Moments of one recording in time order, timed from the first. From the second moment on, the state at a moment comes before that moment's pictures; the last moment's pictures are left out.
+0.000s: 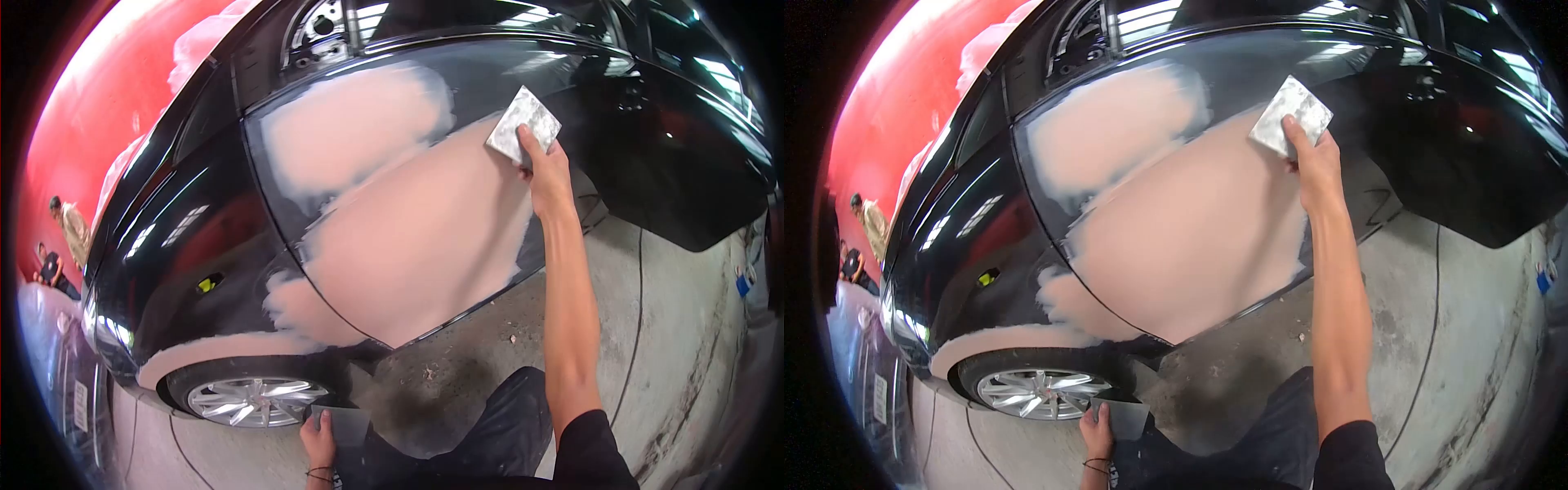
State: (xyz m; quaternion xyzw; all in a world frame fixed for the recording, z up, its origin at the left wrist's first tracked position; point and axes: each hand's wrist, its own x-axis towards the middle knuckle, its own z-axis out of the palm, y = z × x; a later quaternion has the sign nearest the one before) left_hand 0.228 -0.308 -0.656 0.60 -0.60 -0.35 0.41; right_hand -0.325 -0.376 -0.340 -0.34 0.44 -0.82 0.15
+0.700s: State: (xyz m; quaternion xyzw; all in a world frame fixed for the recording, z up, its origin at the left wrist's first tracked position) left_hand 0.247 -0.316 -0.684 0.55 -0.55 -0.43 0.46; right_hand -0.119 -0.382 -0.390 -0.32 0.37 -0.83 0.27
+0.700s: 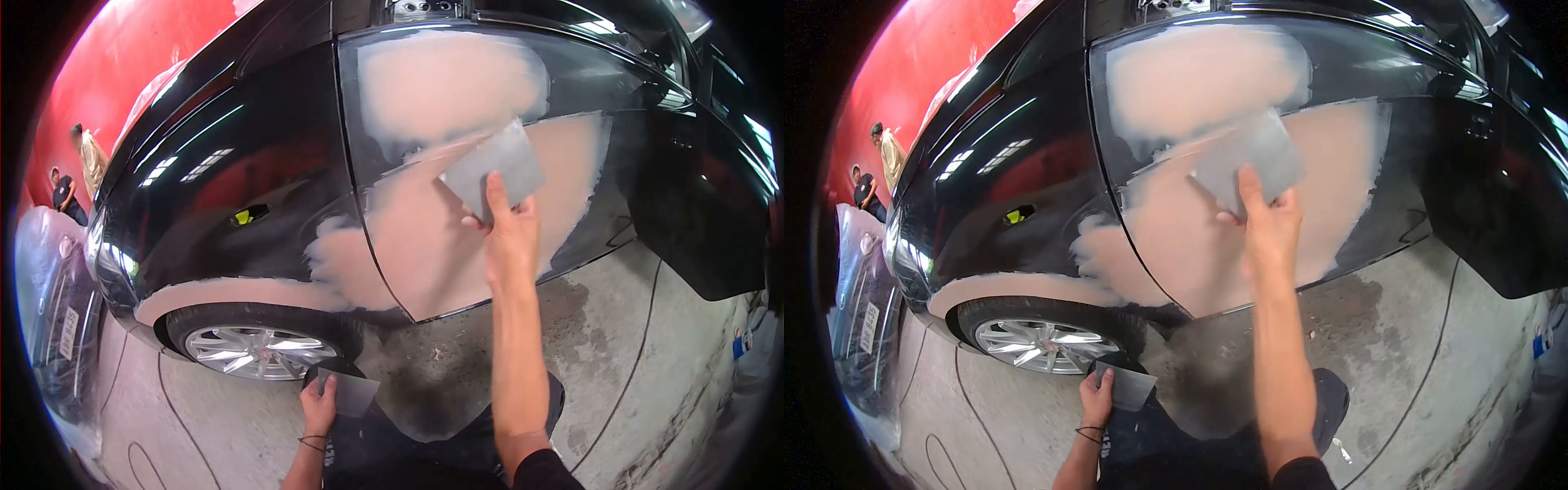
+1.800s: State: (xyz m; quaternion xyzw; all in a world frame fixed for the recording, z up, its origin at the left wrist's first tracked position) left_hand 0.244 -0.313 -0.670 0.56 -0.55 -0.43 0.45; right_hand -0.048 -0.394 -0.428 -0.29 0.35 -0.84 0.30
